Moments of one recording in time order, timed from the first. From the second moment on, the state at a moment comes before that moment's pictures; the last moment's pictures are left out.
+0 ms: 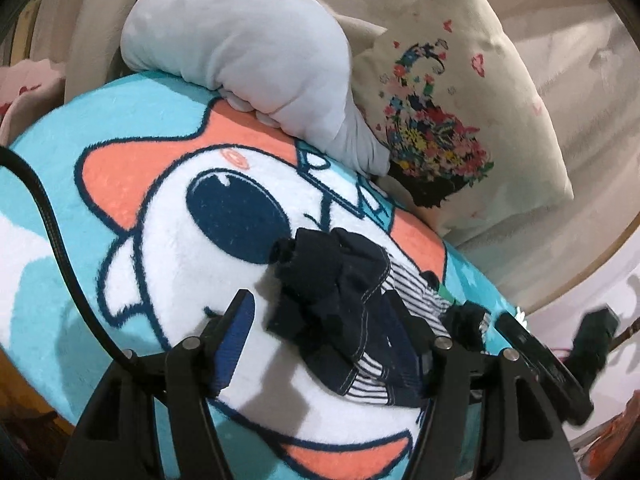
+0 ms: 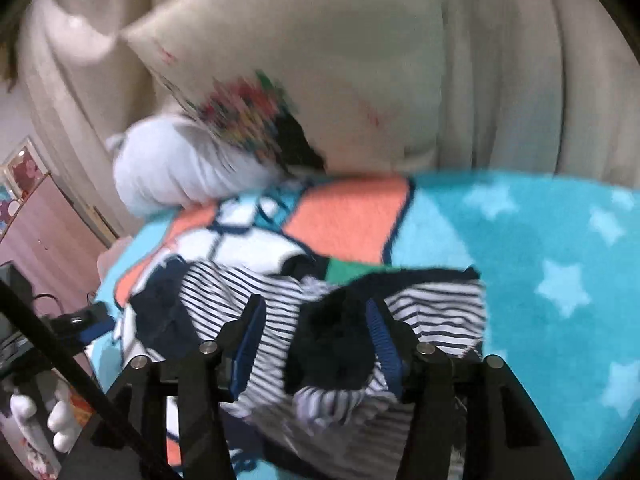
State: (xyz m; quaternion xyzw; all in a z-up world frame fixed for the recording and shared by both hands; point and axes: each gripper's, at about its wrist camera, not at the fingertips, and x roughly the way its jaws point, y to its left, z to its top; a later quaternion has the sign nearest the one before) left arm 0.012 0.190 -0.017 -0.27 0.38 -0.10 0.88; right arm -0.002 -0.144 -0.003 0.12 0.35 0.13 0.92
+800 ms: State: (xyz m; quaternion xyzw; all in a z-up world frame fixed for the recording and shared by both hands) left arm -0.004 0.276 -0.038 -0.38 0.35 -0.05 0.85; right arm 0.004 0.060 -0.035 -0.11 0.40 0.24 0.88
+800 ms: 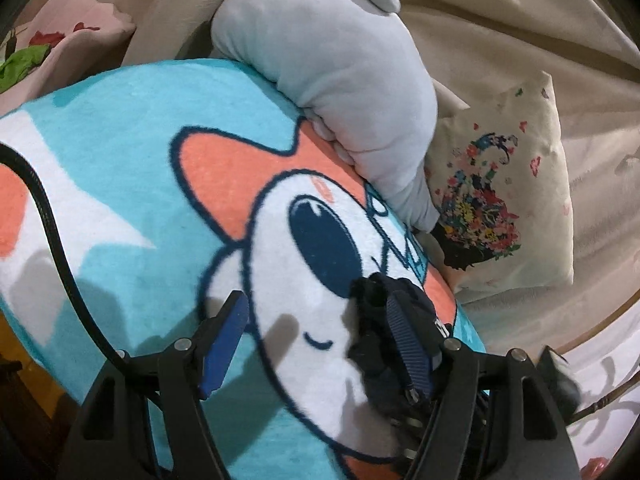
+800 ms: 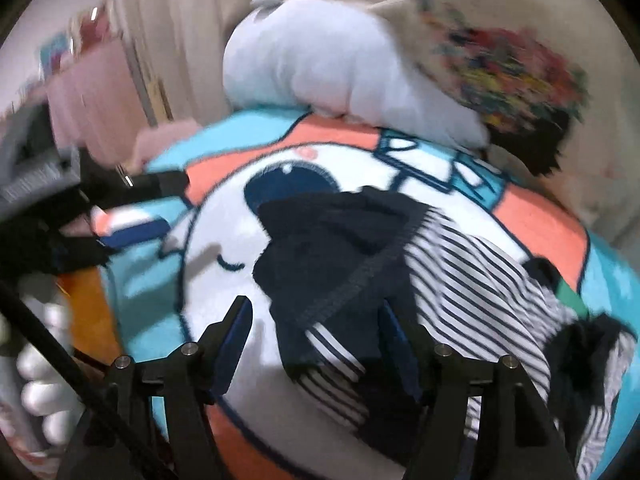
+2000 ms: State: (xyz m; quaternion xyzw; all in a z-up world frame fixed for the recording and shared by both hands) left arm 0.086 0.107 0.005 -0.35 0.44 -0.26 0.79; right arm -0.014 -0.037 0.018 0.09 0.31 0.23 0.92
